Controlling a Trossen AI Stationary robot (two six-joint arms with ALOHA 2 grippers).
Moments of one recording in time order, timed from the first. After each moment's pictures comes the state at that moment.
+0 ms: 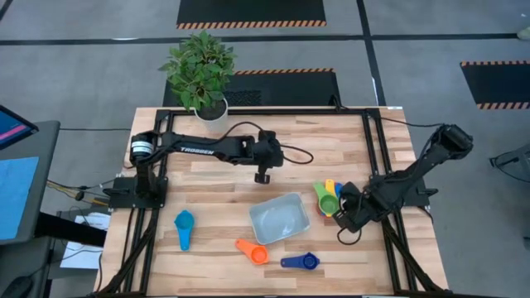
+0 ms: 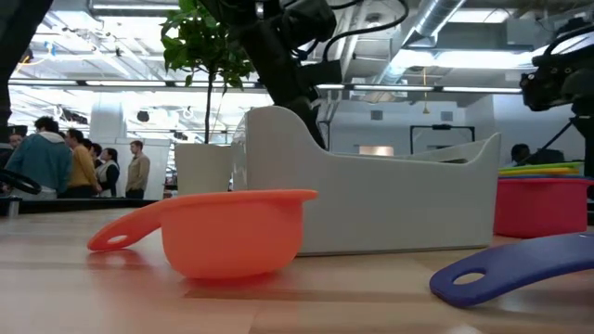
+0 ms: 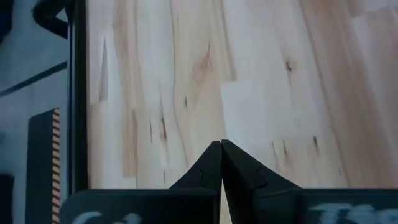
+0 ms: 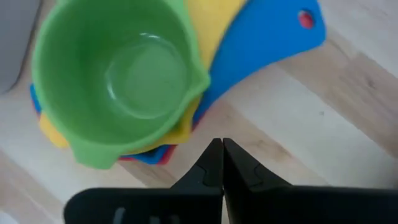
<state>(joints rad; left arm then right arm) 0.13 1.90 1.43 -0.45 -0.25 0.45 0.62 1.23 0.63 -0.87 0.30 1.52</state>
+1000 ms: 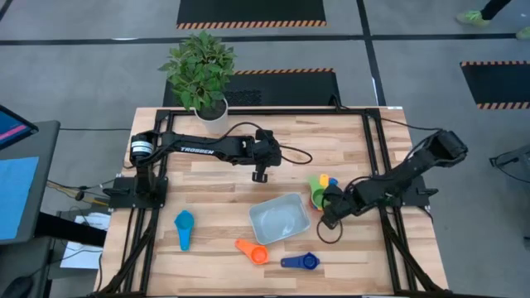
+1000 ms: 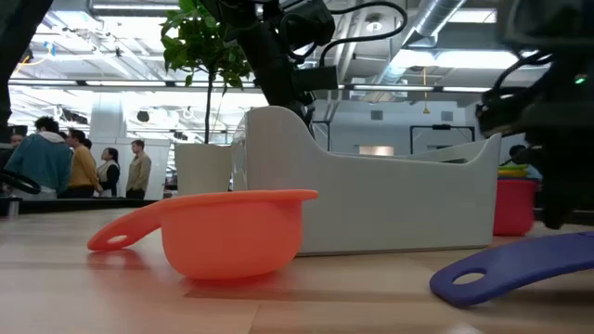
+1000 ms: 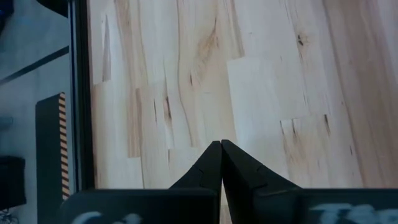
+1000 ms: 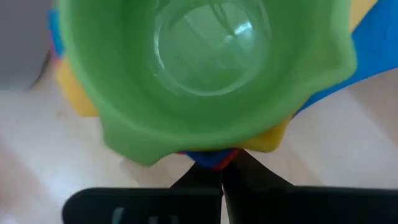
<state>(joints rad) 0.13 1.90 1.43 -0.51 -0.30 0.44 0.42 1.39 0.63 -0.62 0.16 1.18</state>
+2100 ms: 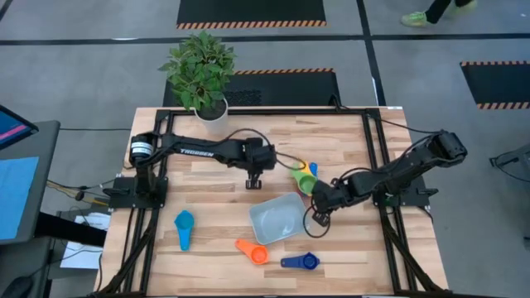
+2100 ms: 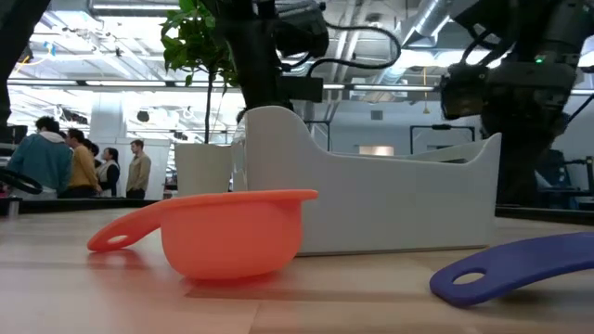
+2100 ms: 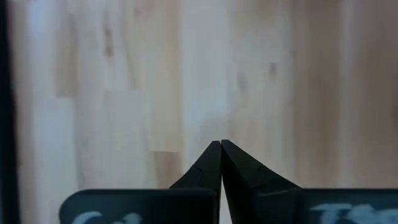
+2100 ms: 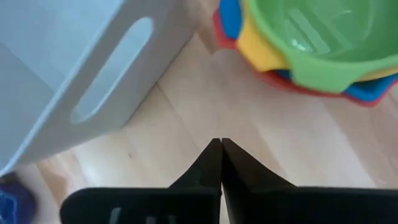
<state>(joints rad) 0.09 1.90 1.41 -0.71 -0.23 0.20 0.30 1.39 0.69 -0.47 0.11 0.89</state>
